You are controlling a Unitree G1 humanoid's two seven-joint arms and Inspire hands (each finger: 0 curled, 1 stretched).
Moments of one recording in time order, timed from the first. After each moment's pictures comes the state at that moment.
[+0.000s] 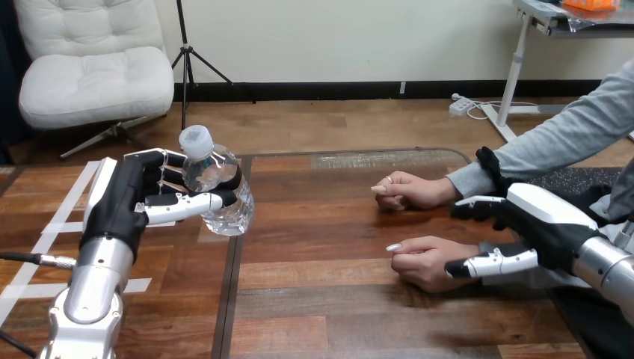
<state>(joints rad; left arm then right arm) -0.19 0.30 0.10 0.09 0.10 0.21 -0.06 -0.56 -0.68 0.24 1.11 -0.57 -0.71 0.11</state>
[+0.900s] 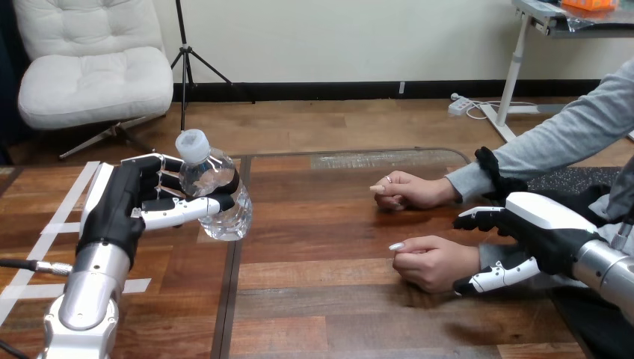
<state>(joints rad) -0.16 0.30 0.11 0.07 0.09 0.22 -0.07 -0.58 -0.68 0.28 1.12 -0.62 -0.67 0.10</state>
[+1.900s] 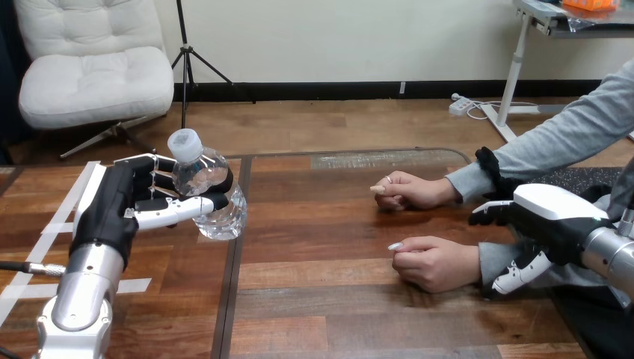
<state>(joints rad) -0.16 0.30 0.13 0.07 0.08 0.22 -0.08 -0.65 -0.72 0.35 1.16 -0.69 -0.63 0.08</state>
